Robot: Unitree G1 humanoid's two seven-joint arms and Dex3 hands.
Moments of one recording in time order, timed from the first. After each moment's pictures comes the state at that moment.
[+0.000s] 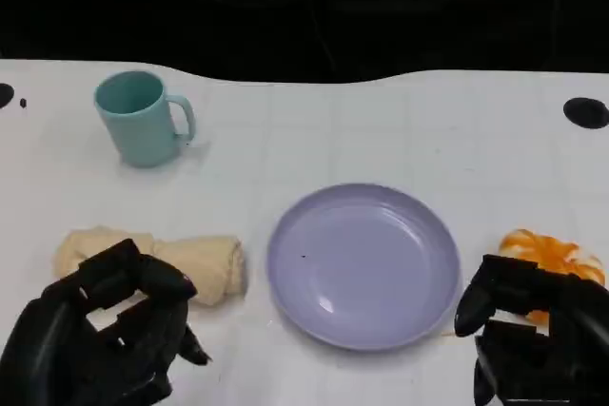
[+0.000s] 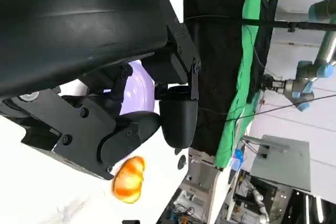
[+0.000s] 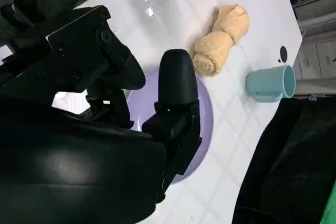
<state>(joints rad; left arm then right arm) 0.40 0.09 0.12 -0.66 -0.48 0.35 -0.16 0.23 -0.27 0.02 -0.89 0.33 0.92 0.12</state>
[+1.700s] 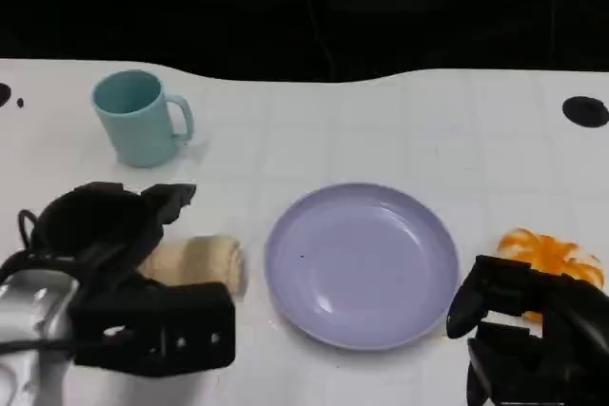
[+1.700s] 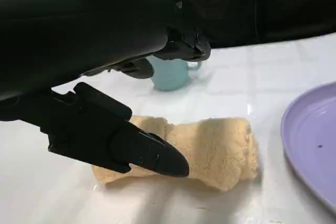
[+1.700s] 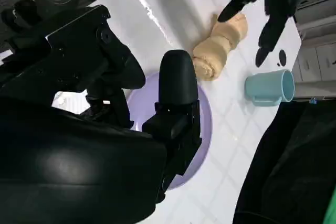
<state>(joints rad) -0.19 0.49 -0.31 -0.10 0.90 0.22 -0.32 0.22 -0.25 0.03 -0.92 0.33 0.96 0.12</state>
